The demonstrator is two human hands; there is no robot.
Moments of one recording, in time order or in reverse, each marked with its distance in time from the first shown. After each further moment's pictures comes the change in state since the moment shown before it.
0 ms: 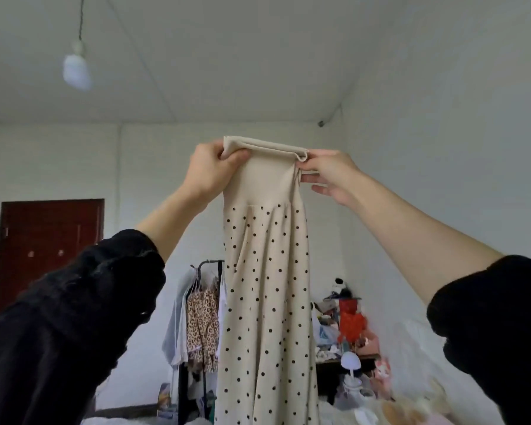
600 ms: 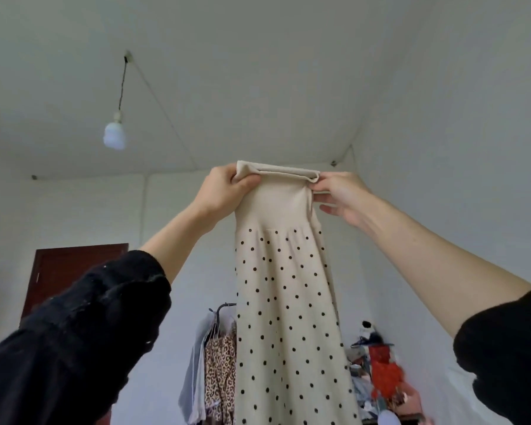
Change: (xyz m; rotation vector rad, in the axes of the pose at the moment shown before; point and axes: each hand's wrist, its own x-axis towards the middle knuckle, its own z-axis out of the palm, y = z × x) left_hand 0.030 0.043 -0.038 0.091 -0.065 0.067; right_hand 0.027 -0.041 0.006 0.061 -0.027 -0.091
